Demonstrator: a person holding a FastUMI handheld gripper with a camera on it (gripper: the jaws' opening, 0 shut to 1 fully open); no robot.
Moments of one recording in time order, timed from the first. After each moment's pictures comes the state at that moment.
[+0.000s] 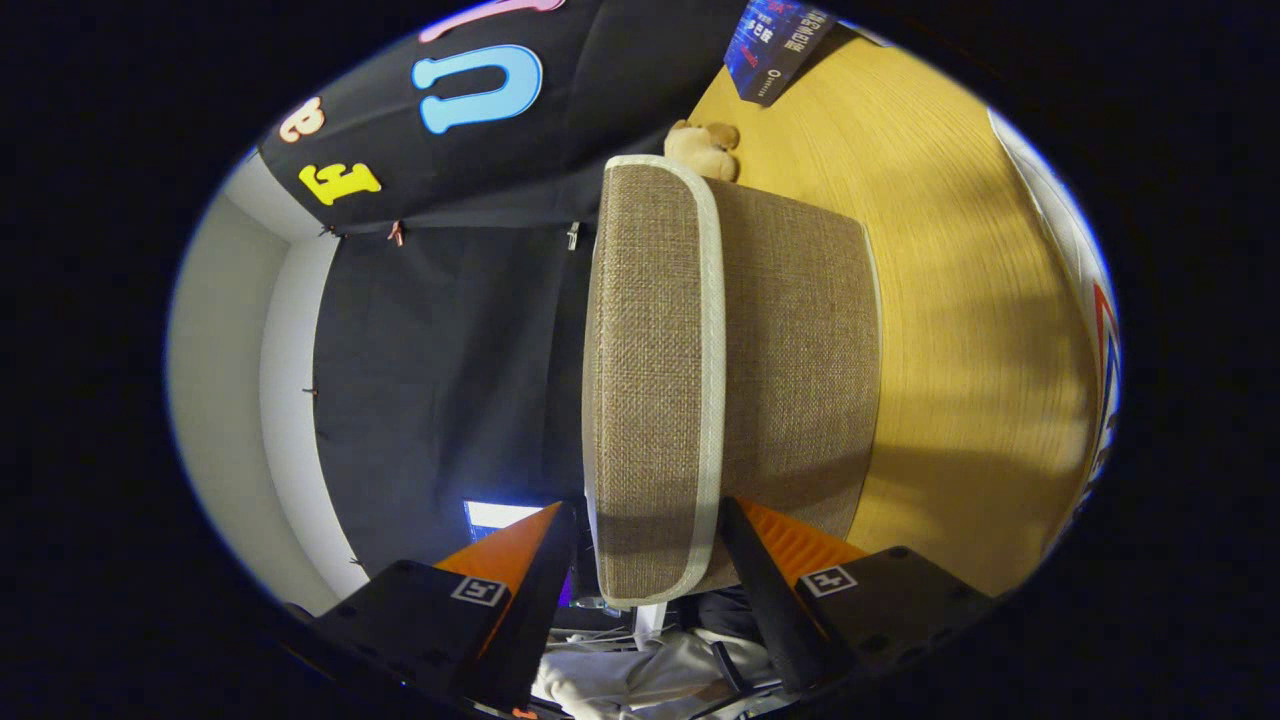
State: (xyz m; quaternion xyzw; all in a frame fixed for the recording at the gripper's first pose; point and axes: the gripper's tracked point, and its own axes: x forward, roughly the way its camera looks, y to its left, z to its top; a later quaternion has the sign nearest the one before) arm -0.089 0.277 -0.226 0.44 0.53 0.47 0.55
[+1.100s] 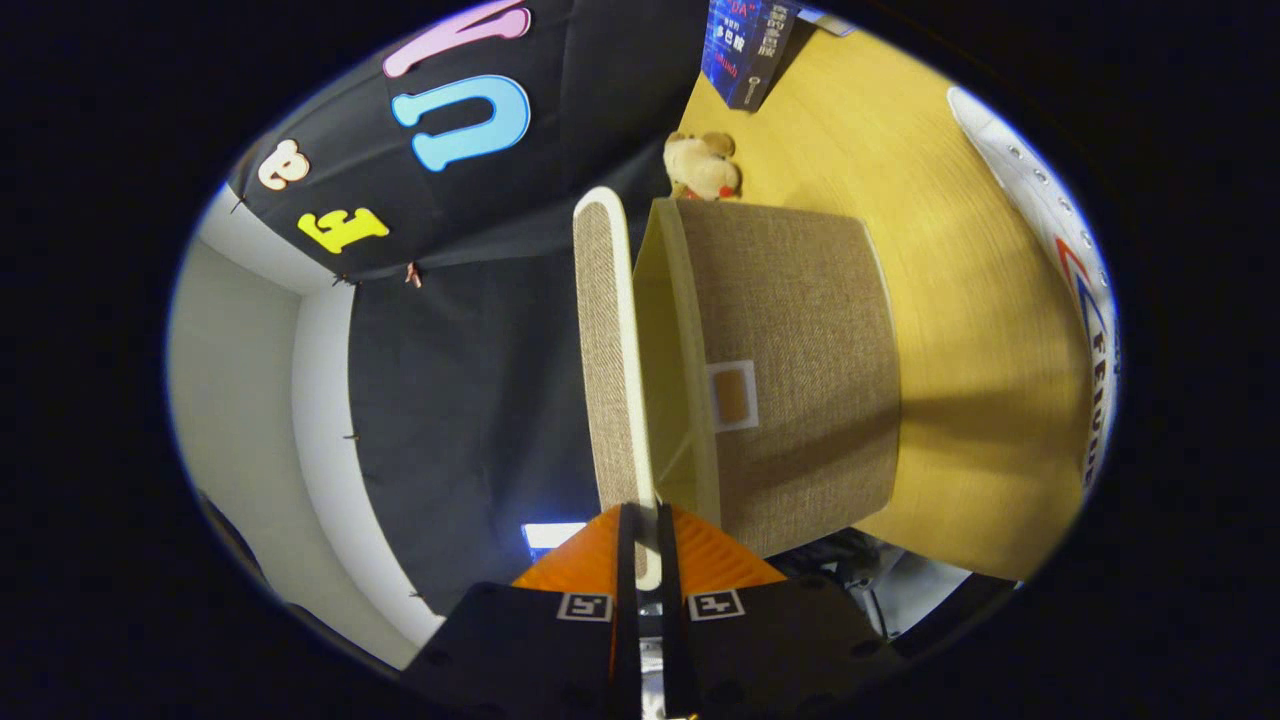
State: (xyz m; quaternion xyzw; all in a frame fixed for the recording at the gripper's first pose) arm -0.087 0.260 -0.175 0.51 0.52 0.45 0.52
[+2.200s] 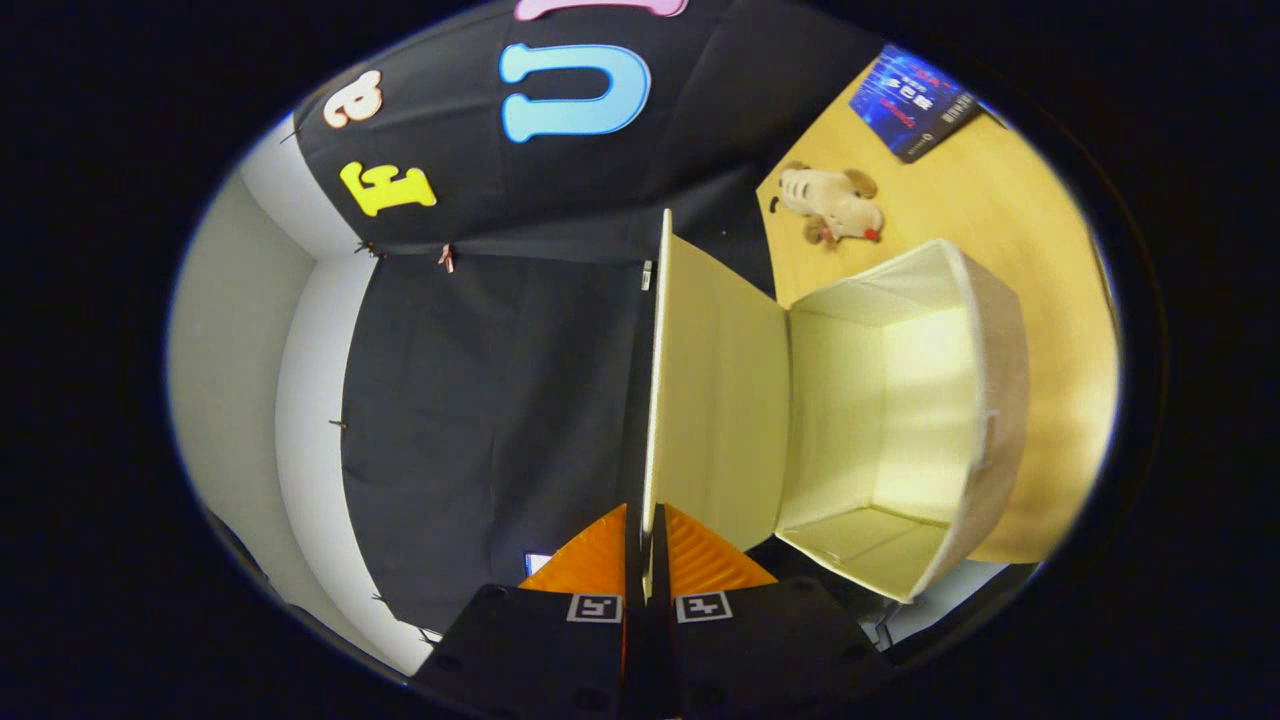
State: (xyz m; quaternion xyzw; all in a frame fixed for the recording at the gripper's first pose) arm -0.076 0.380 -0.023 0.48 0.46 0.46 0.59
